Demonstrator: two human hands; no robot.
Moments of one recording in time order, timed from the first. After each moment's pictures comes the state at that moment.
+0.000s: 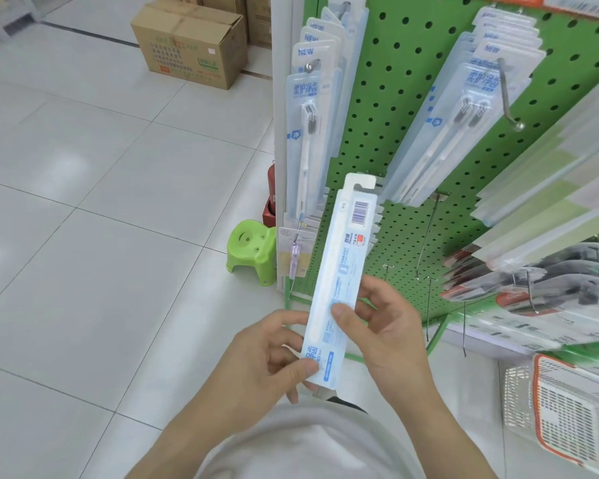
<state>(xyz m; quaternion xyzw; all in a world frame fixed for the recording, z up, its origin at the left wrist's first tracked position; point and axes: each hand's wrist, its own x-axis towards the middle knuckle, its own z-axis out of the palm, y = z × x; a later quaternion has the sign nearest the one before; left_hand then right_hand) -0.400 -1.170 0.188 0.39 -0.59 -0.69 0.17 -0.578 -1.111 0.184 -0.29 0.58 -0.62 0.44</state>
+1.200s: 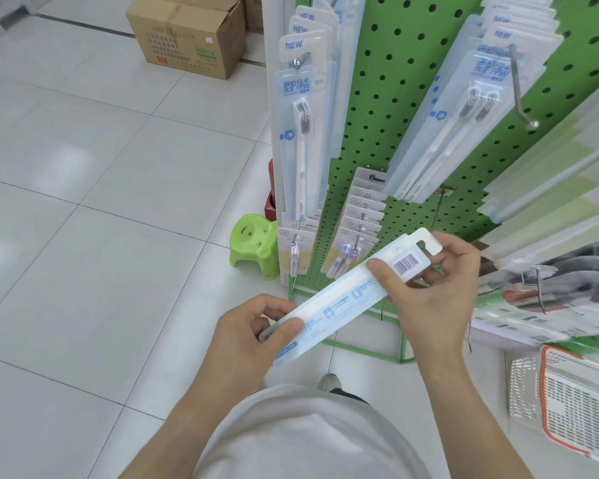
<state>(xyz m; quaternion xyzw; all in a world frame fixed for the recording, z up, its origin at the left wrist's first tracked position) -0.412 -1.194 0.173 0.50 -0.60 -0.58 0.23 -0.623 -1.138 0.195 -0.24 0.71 -0.63 0.18</state>
